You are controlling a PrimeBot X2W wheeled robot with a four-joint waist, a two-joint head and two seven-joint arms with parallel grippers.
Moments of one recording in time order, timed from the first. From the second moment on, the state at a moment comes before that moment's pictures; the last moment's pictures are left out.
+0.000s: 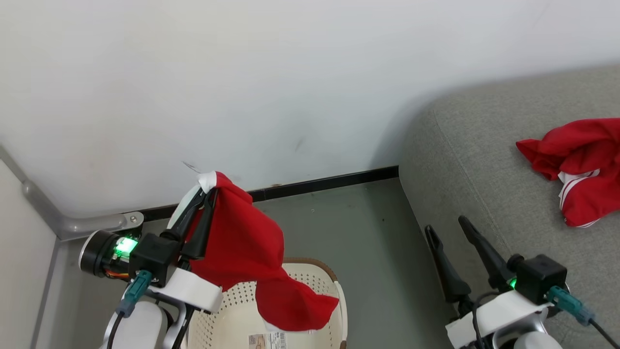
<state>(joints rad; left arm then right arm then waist) -0.27 0.12 -0.25 0.14 -0.13 -0.01 -0.25 -0.05 -0.04 0.14 0.06 0.17 0.13 -0.26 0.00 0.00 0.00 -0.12</state>
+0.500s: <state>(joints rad) -0.21 0.11 -0.24 0.04 -0.13 -0.03 -0.25 -0.02 -0.04 0.14 0.07 0.17 0.13 -0.26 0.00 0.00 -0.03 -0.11</state>
